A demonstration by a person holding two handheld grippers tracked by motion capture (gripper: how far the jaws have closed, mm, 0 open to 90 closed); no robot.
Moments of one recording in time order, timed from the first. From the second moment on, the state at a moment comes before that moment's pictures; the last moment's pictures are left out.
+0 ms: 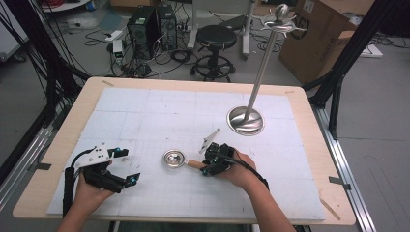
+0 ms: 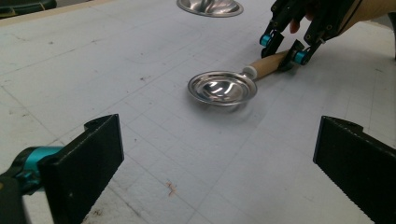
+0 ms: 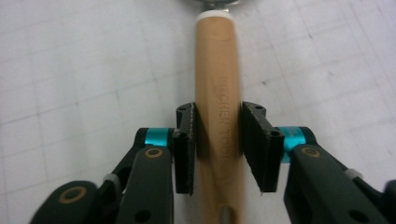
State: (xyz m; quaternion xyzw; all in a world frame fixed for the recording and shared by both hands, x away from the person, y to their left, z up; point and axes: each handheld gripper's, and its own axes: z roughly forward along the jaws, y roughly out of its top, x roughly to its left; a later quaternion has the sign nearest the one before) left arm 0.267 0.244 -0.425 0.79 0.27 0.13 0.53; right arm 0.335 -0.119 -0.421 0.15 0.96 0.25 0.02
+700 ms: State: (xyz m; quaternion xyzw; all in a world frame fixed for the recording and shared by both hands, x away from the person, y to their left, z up) left arm 0.270 0.241 -0.425 0.79 0.27 0.12 0.54; right arm 0.335 -0.031 -0.423 0.06 0.96 0.27 0.03
